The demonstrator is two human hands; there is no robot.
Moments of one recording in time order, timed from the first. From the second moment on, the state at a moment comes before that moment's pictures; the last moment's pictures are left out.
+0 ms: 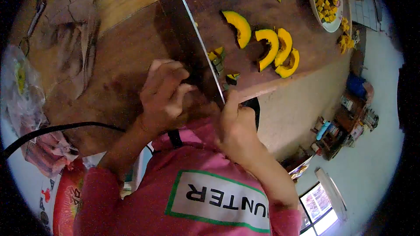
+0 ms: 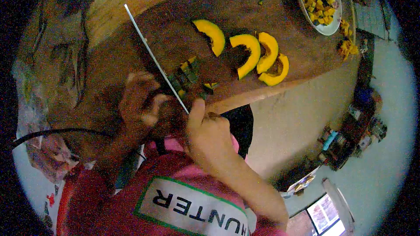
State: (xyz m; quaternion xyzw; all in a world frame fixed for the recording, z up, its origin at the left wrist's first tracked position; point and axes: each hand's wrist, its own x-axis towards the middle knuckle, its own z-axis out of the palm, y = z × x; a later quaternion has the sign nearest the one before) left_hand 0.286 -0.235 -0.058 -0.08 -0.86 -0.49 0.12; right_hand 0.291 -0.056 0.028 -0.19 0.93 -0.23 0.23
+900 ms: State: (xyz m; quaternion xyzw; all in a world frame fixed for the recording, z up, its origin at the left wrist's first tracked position) left_hand 0.298 -0.237 -0.065 -0.12 -0.85 -0.46 0.23; right_hand 0.316 -0.041 0.052 -0.15 0.93 -0.28 0.16
